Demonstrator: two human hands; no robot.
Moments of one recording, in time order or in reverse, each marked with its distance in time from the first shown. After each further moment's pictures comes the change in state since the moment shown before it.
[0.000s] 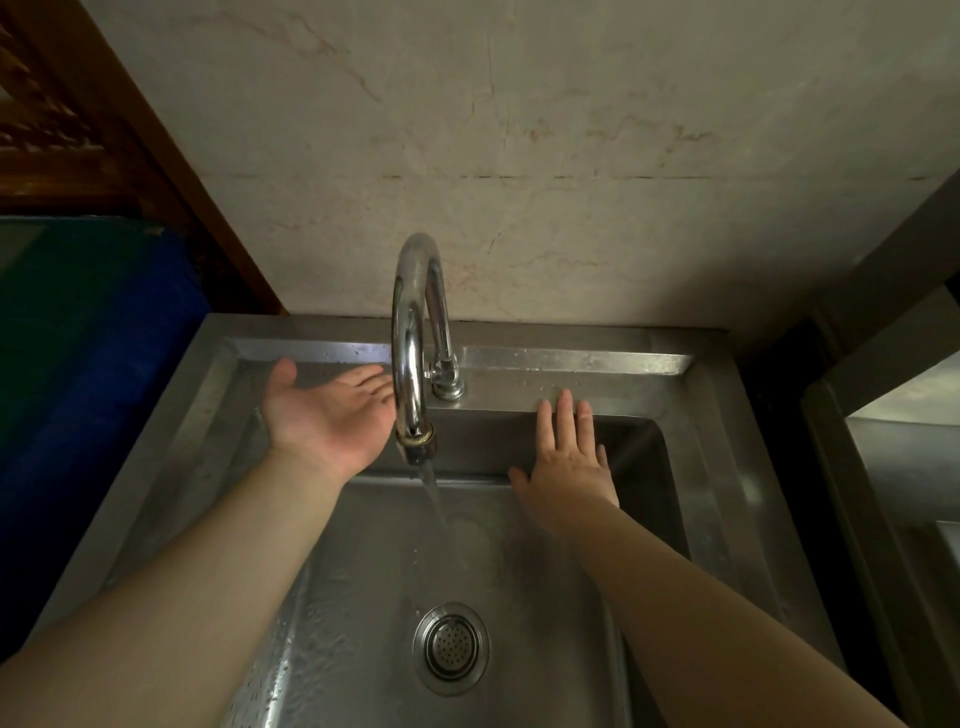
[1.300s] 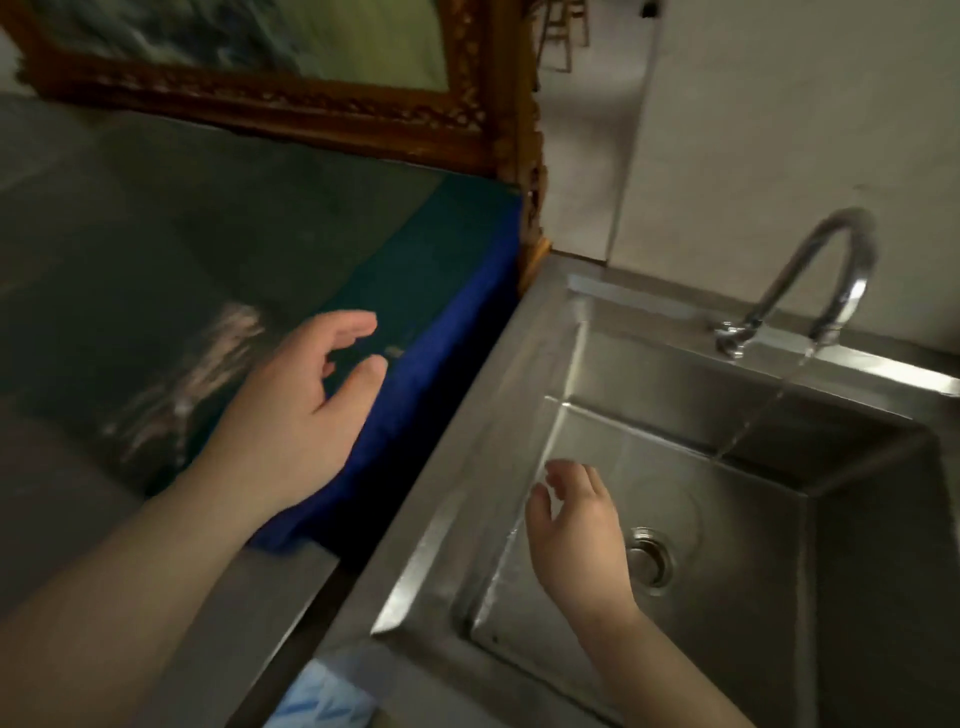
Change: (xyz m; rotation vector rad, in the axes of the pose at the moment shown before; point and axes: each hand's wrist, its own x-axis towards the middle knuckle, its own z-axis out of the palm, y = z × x) left_hand -0.386 0.190 -0.171 1.717 0.354 0.988; right_hand -0.314 -0.274 0.034 0.642 0.245 -0.343
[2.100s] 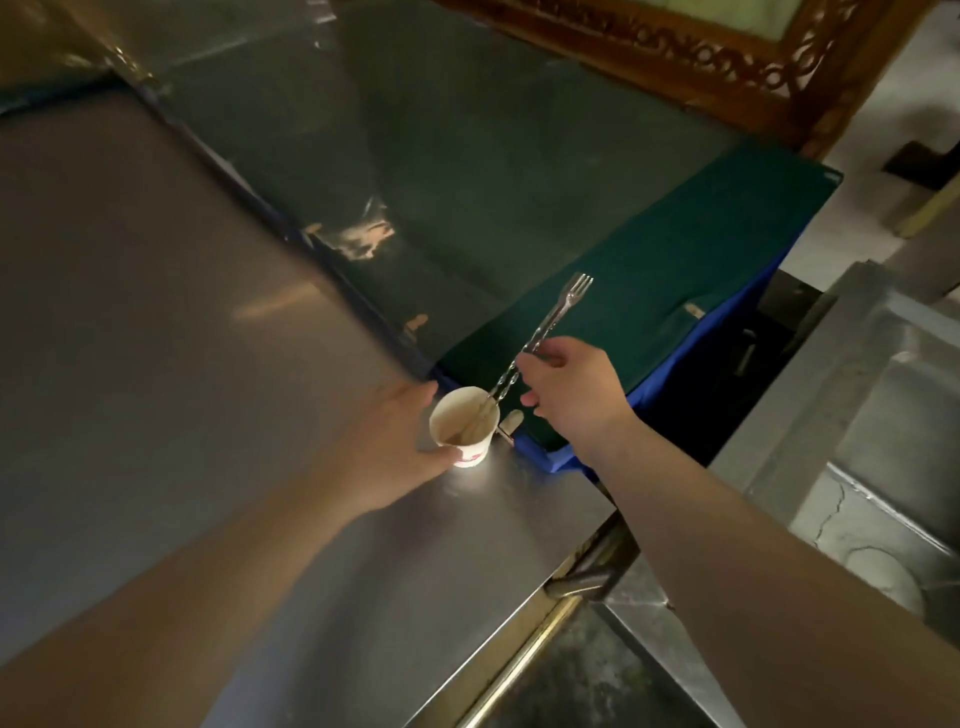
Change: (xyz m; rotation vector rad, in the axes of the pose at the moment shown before) left_hand -0.140 -0.287 -0.114 0.287 -0.198 -0.456; right_hand -0.020 -0.218 0.256 0.206 -0.536 0.044
